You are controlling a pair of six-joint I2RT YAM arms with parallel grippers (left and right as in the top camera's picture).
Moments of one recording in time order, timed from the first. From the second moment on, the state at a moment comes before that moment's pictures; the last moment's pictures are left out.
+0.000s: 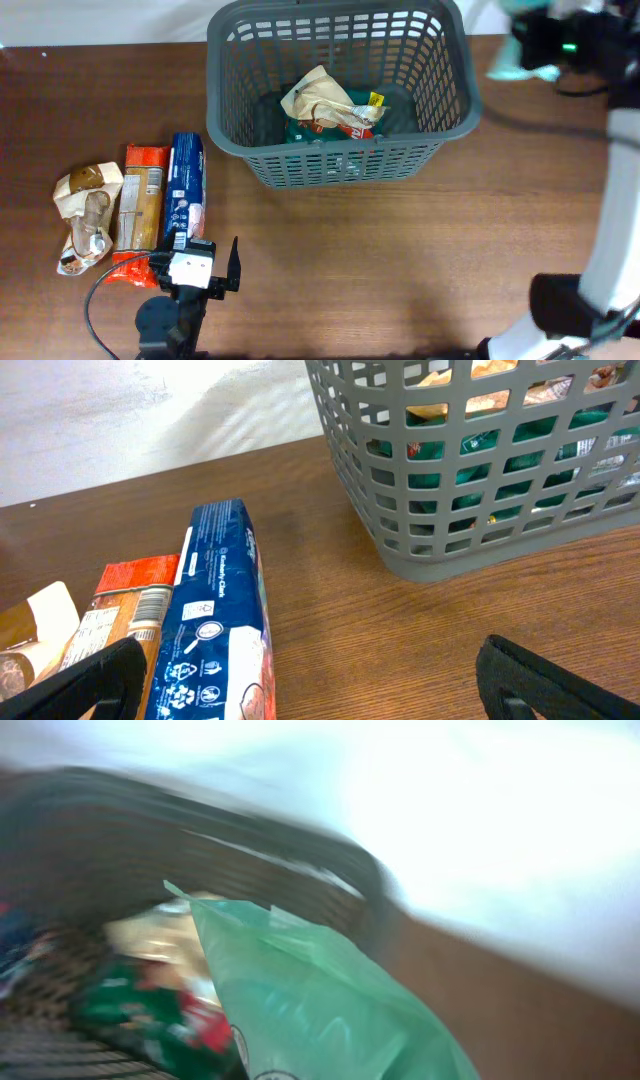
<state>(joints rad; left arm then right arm) 0.00 0.01 0.11 -0.35 0.10 0.18 0.02 1.79 2.44 -1.26 -0.28 -0.26</state>
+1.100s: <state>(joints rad) 0.00 0.01 0.11 -0.35 0.10 0.18 0.36 2.19 2.39 -1.11 -0.02 -0.46</state>
